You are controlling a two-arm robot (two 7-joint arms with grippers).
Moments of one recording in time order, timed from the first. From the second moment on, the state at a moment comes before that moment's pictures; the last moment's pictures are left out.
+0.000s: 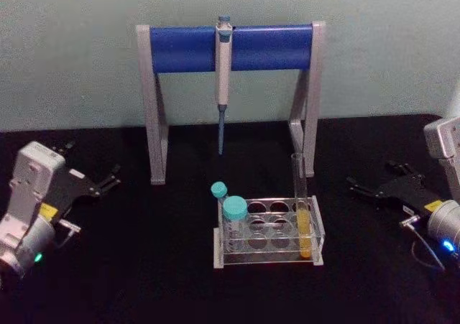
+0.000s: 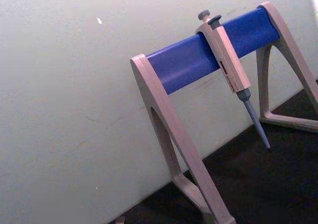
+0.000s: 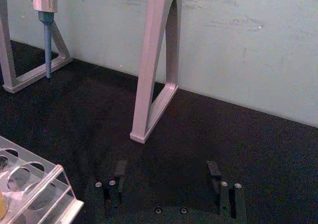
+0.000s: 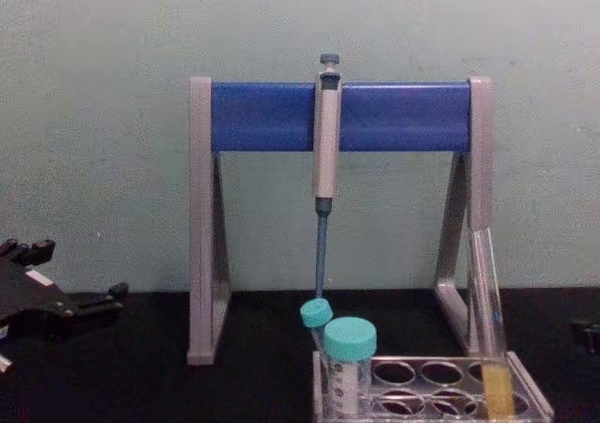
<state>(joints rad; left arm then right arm) -0.20 0.60 0.45 -1.41 -0.25 -0.12 0.03 0.17 0.56 -0.30 -1.48 0.42 0.21 0.21</state>
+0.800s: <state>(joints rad) -0.20 0.60 0.45 -1.41 -0.25 -0.12 0.03 0.17 0.56 -0.30 -1.48 0.42 0.21 0.21</state>
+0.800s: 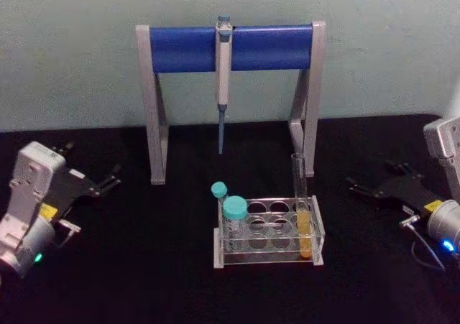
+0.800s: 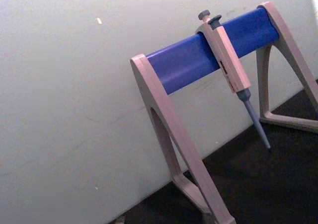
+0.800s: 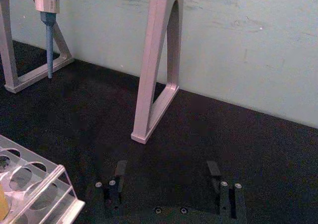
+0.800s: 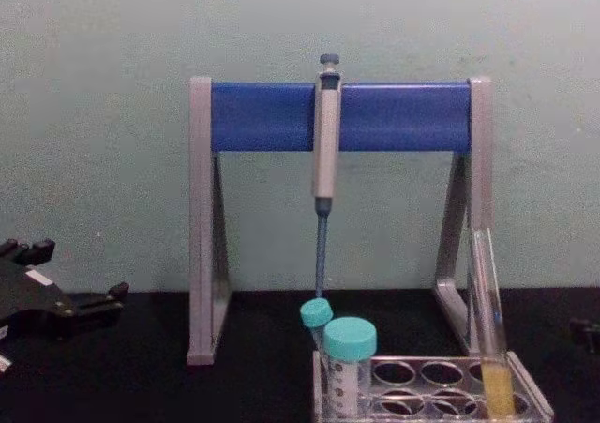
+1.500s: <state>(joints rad) -0.20 0.60 0.45 -1.41 -0.25 -0.12 0.03 0.17 0.56 -0.30 -1.48 0.42 0.21 0.21</state>
